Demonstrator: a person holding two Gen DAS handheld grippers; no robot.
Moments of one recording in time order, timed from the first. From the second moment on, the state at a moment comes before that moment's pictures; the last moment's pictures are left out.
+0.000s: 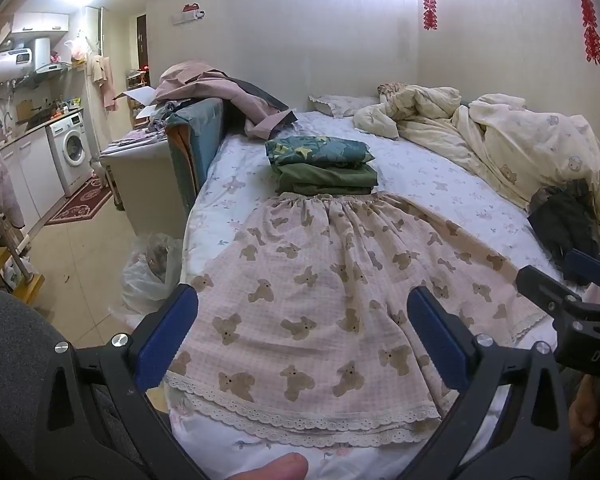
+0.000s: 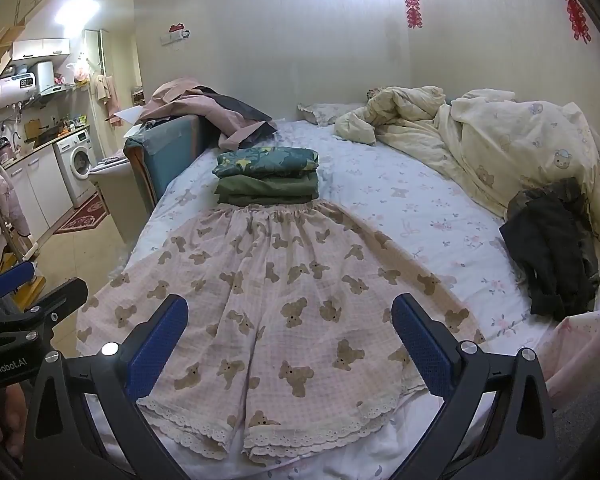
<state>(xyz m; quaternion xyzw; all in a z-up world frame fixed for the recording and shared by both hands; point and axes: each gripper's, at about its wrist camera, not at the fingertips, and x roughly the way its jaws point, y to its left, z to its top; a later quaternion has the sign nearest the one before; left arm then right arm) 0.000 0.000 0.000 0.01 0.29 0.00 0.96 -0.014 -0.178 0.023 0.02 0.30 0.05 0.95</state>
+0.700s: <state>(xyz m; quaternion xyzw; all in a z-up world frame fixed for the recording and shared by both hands) 0.000 0.003 0.000 0.01 0.29 0.00 0.96 -0.014 -0.179 0.023 0.02 0.30 0.05 0.95</state>
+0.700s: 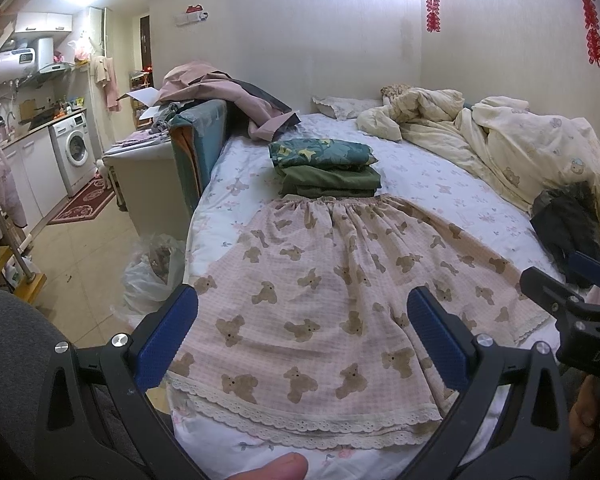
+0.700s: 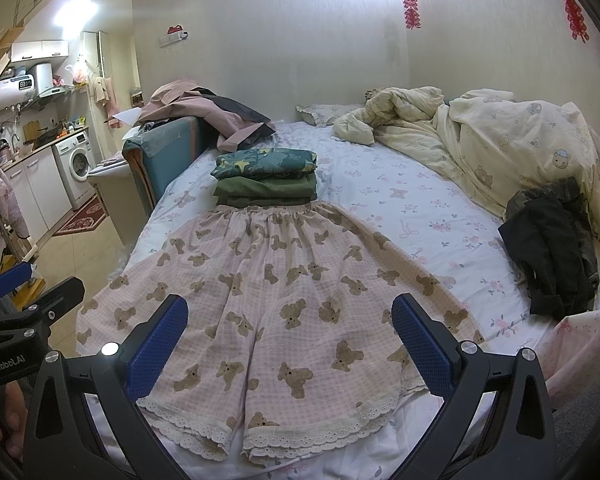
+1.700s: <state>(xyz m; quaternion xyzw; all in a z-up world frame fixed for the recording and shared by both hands) 0.002 0.010 0.007 0.01 0.29 0.00 0.96 -0.015 -0.179 0.023 0.02 0.29 0.05 0.95</state>
